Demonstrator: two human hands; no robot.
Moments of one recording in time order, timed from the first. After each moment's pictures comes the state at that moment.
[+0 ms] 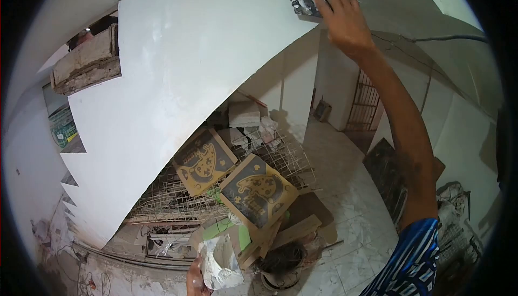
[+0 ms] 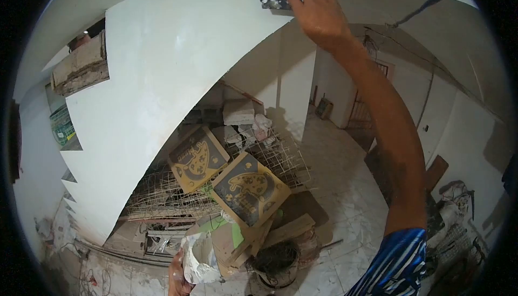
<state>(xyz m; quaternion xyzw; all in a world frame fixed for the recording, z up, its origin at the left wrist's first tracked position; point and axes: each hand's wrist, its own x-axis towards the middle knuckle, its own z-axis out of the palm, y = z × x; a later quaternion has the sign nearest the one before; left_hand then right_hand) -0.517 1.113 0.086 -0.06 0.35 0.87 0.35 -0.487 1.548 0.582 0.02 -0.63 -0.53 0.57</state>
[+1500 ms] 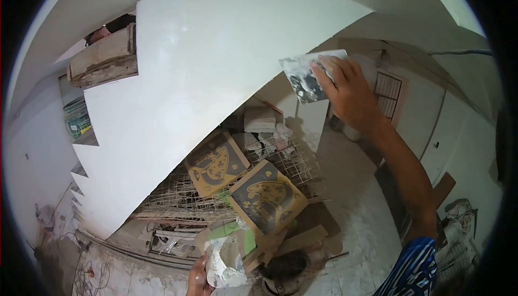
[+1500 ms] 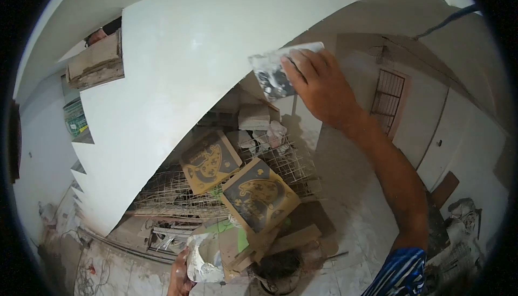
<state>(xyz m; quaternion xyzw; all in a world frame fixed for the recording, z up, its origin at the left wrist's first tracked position) -0.525 1.119 0.071 -0.02 0.36 0.87 0.34 -0.472 1.515 0.480 0.13 -0.72 -0.45 0.51</state>
